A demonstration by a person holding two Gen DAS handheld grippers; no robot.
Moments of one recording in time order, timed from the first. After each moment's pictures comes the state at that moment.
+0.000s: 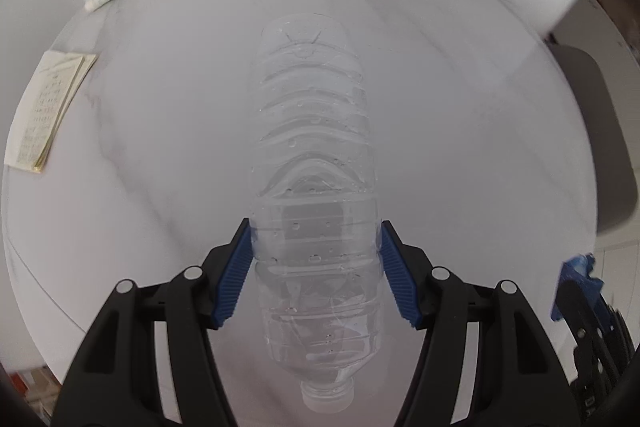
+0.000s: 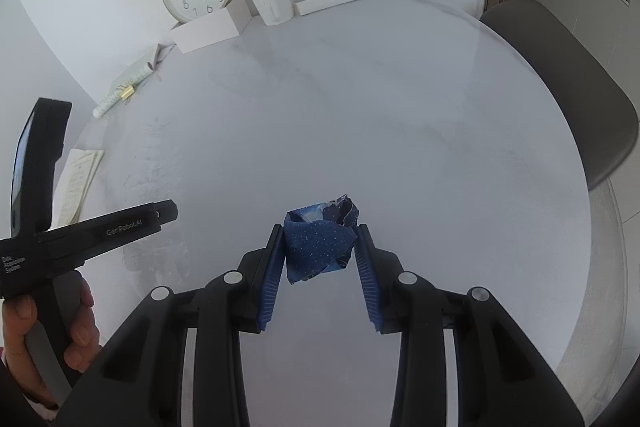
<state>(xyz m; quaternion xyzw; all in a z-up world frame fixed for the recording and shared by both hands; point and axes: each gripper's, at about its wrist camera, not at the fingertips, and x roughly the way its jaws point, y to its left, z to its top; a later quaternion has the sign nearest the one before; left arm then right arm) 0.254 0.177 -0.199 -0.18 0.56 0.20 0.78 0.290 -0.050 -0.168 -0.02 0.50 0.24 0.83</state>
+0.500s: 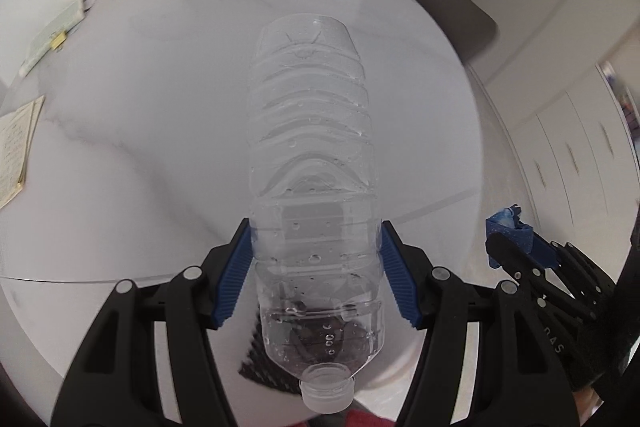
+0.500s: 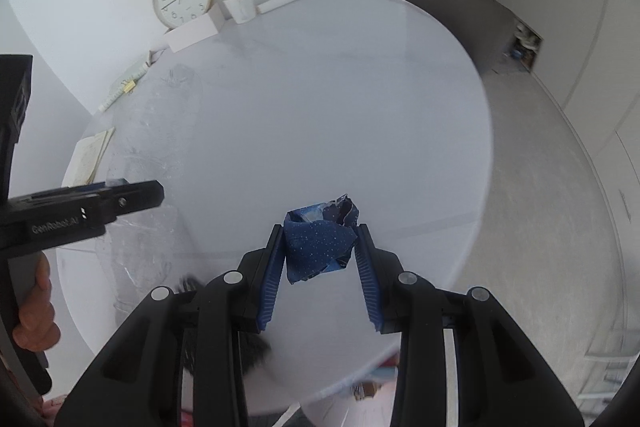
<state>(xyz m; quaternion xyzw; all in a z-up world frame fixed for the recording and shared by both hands) 0.091 0.040 -0.130 -0.08 0.57 -0.02 0.82 0.078 -0.171 -0.142 0.03 0.49 0.17 0.85</state>
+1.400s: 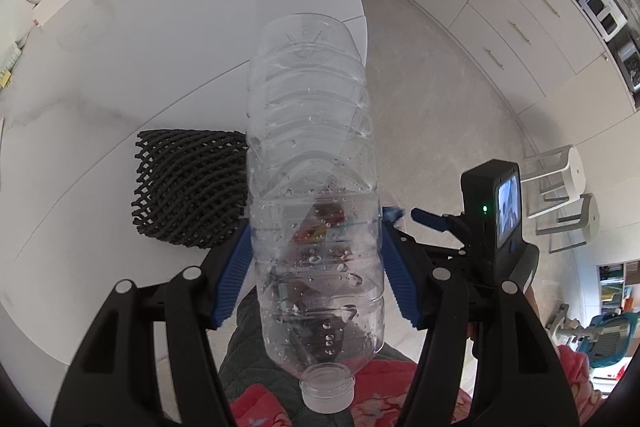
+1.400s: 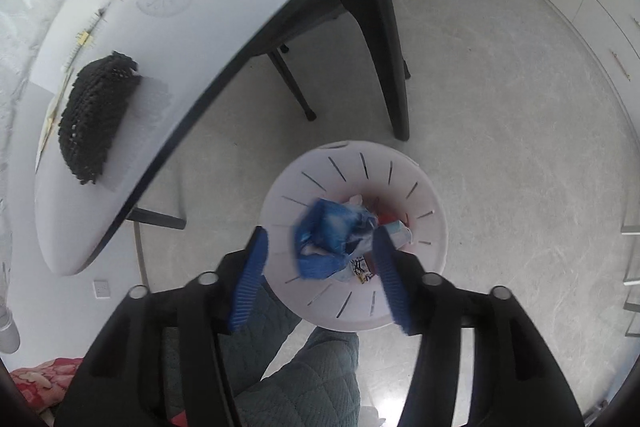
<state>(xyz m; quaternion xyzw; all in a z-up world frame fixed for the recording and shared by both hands) -0.053 -0.074 -0.161 0.03 0.60 -0.14 0.78 -0.072 -0.247 -0.329 0.10 0.60 0.12 0.78</state>
